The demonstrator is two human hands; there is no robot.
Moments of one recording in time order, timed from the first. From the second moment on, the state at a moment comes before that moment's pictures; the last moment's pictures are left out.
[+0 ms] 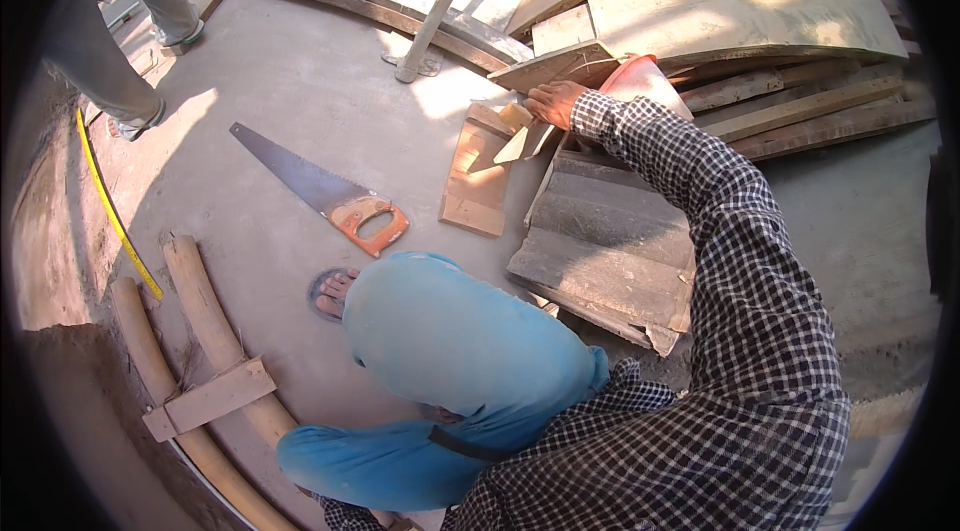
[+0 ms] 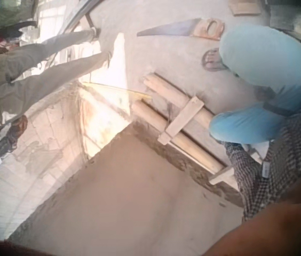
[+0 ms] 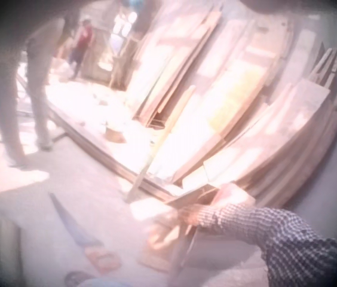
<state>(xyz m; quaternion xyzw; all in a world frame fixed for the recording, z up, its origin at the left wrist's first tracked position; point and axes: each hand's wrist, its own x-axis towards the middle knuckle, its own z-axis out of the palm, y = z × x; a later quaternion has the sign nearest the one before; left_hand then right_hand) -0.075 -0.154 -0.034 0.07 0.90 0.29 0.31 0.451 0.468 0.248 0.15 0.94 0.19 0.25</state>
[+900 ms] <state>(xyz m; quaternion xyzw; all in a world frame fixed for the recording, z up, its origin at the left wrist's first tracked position) -0.012 -0.223 -0.046 0.02 0.93 0.11 0.34 0.183 0.337 0.398 -0.03 0.99 -0.10 -0.01</state>
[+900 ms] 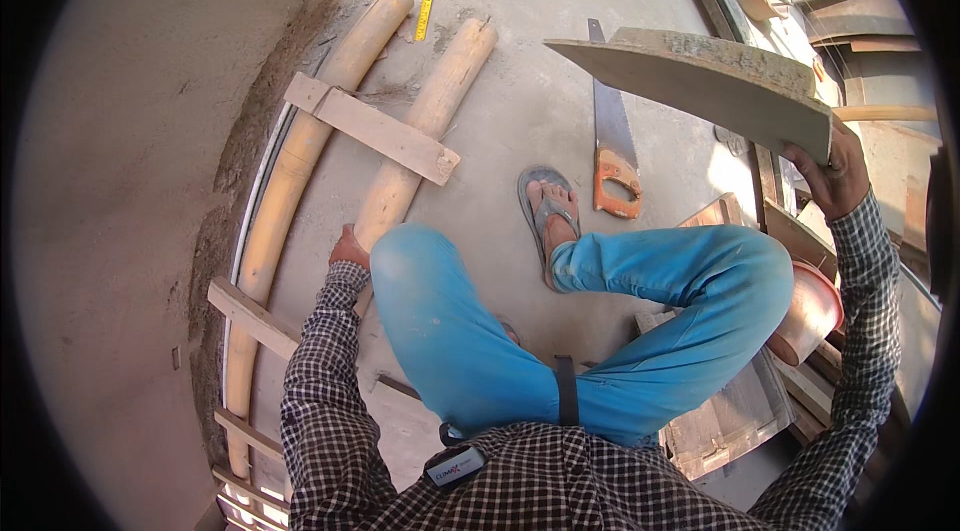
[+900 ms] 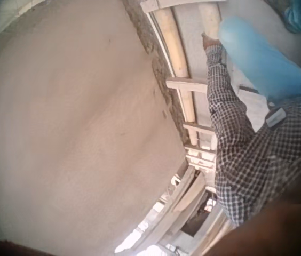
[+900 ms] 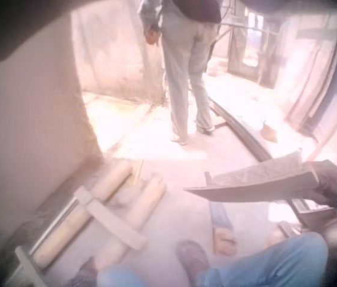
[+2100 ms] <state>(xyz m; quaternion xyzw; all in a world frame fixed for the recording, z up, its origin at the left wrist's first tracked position) -0.003 -0.219 -0.012 0.15 0.95 0.08 0.26 0.130 0.097 -0.098 -0.49 0.87 0.01 0.03</state>
